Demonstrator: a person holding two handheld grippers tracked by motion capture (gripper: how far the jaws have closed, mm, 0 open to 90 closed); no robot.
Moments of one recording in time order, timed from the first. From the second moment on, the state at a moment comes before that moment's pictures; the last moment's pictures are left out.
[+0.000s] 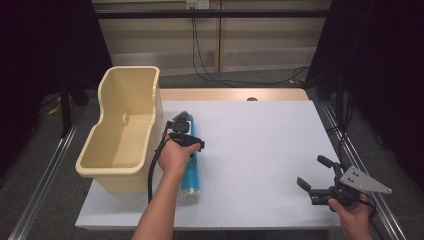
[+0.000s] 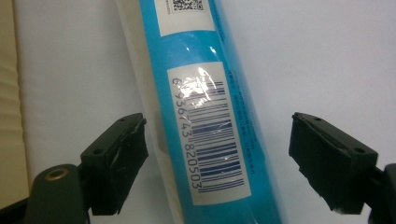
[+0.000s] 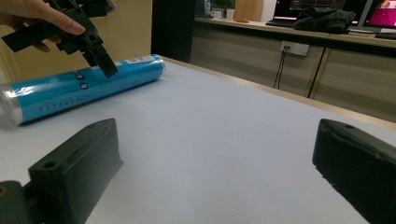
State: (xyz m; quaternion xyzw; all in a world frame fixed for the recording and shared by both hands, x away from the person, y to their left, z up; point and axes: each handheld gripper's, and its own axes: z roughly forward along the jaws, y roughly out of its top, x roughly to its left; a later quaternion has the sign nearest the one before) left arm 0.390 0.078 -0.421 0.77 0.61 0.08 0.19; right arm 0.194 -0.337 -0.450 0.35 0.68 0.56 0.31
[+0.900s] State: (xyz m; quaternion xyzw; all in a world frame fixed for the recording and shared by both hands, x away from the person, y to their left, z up) left arm 0.393 0.078 -0.430 0.74 0.65 0.06 0.16; right arm 0.195 -0.337 -0.450 0.34 0.68 0.57 0.31
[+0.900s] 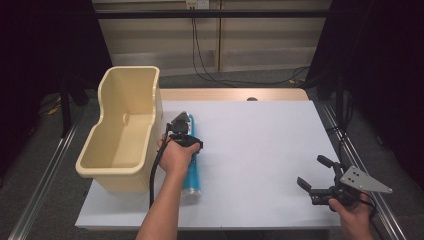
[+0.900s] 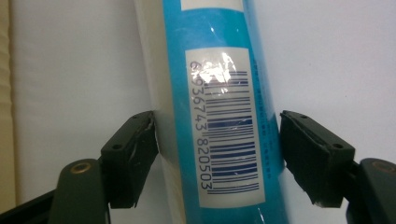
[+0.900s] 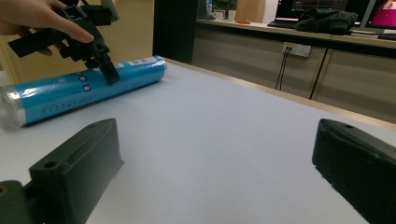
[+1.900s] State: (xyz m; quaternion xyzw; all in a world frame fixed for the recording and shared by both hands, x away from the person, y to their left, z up) left arm 0.400 0.065 -0.435 0.72 0.68 0.03 0.12; right arm 0.195 -0.339 -0.450 0.34 0.68 0.57 0.31
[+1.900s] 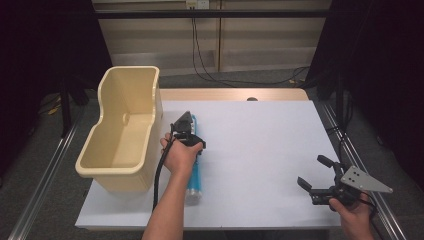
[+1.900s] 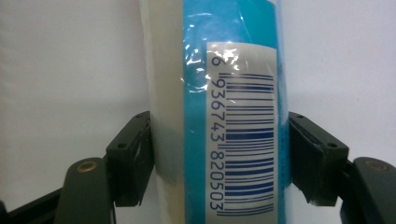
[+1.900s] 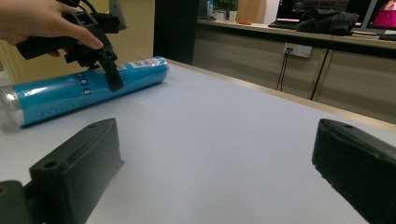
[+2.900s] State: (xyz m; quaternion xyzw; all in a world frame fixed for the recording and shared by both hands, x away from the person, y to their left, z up) left arm 0.394 0.060 -0.433 0.74 0.66 0.04 0.12; right arm 0.197 -0.337 -0.449 0.34 0.68 0.57 0.31
